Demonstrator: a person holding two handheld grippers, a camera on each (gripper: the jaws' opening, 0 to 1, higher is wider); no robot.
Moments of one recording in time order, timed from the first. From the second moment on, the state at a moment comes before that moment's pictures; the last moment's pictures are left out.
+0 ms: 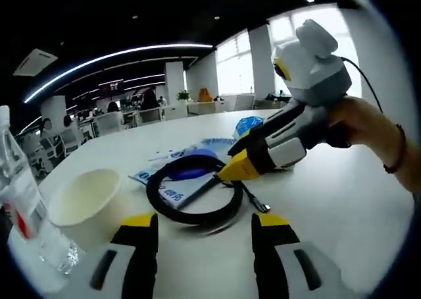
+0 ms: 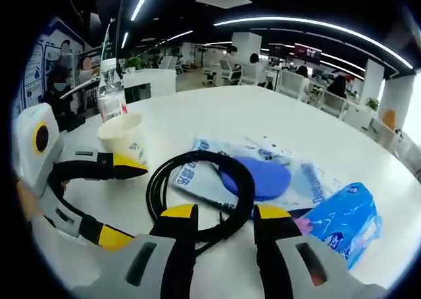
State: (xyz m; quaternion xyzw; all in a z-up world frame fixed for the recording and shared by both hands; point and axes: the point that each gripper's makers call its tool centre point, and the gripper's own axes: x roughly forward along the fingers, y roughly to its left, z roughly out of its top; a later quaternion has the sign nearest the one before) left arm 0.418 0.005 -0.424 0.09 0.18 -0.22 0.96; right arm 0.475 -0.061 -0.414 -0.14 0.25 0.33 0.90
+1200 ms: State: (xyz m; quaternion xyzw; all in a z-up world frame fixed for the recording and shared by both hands) left arm 0.439 0.001 -0.441 0.09 0.19 -0.21 0.95; right arm 0.502 -0.055 -0.435 -0.16 0.26 0.31 0.90
